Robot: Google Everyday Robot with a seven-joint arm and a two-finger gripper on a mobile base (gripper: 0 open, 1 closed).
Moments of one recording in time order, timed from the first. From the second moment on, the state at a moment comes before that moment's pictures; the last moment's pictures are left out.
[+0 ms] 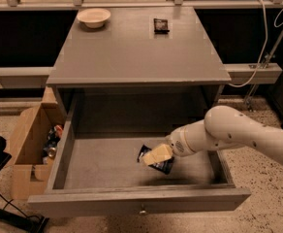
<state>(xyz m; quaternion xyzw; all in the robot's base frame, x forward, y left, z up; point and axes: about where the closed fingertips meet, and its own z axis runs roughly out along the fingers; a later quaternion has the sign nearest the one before) 0.528 -0.052 0.637 -0.35 0.86 0.28 0.25</state>
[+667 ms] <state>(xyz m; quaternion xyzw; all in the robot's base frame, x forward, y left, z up) 0.526 -0.054 0.654 -0.37 0.85 0.28 0.25</state>
